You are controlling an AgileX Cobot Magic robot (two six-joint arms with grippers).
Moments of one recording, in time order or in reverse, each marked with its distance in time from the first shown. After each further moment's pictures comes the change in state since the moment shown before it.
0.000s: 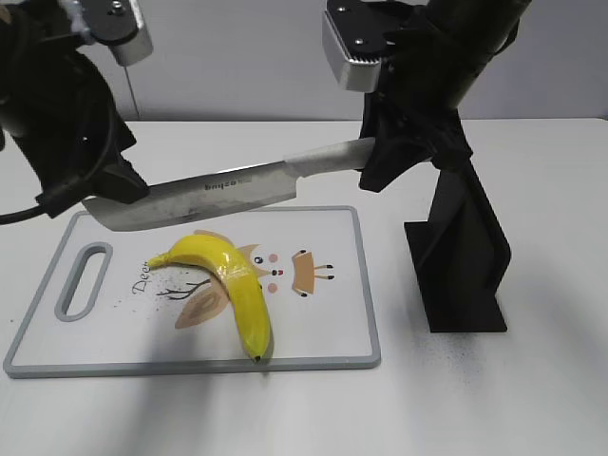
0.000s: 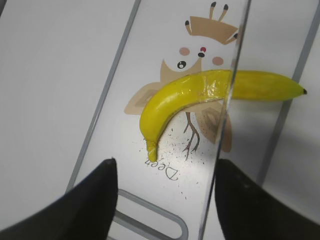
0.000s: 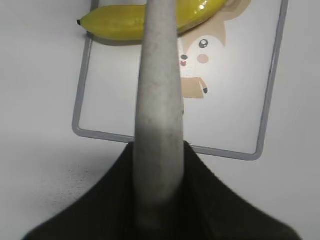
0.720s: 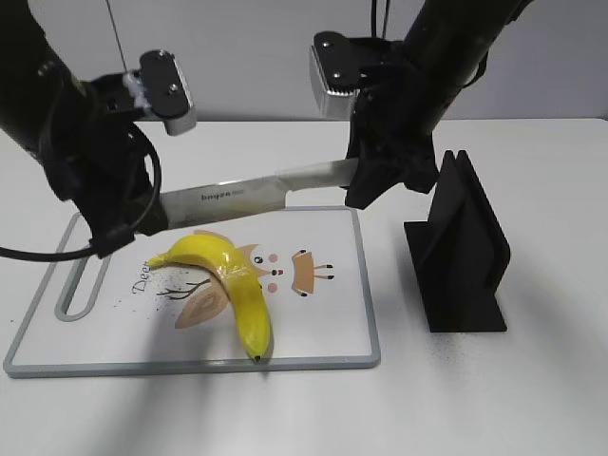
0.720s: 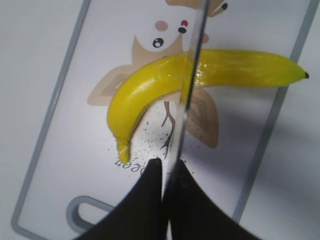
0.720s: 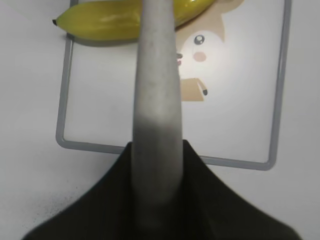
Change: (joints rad) left arm -0.002 0.170 0.016 -0.031 -0.027 0.018; right arm 0.000 0.100 -0.005 0.013 -0.062 0.023
